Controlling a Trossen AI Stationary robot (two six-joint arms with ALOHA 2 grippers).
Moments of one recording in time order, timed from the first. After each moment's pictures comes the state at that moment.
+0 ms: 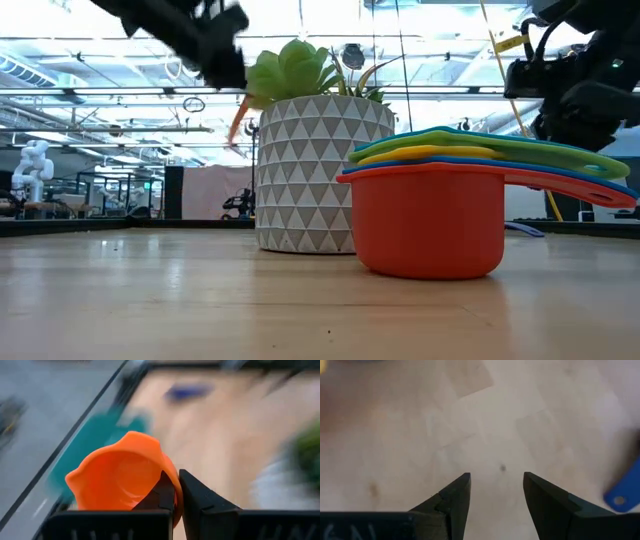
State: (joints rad) left arm 0.32 1.19 0.87 -0.19 0.02 0.16; right arm 0.31 1.03 0.53 -0.69 0.39 0.66
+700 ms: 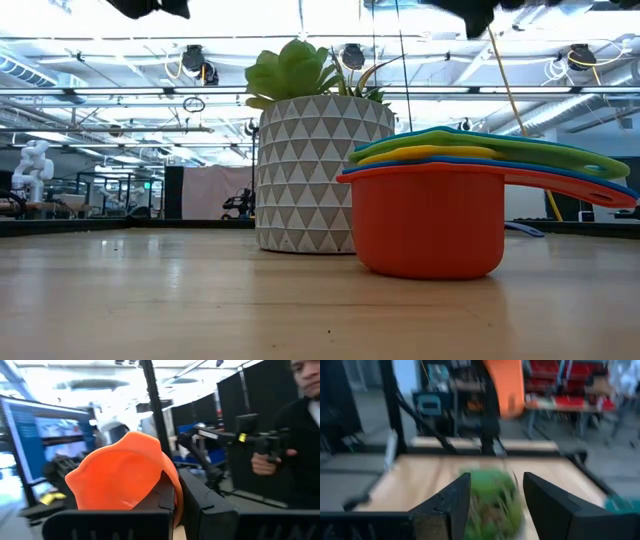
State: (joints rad) left arm 0.07 1.35 0.87 0.80 0.68 0.04; right arm 0.31 0.95 0.53 0.34 0.35 0.02
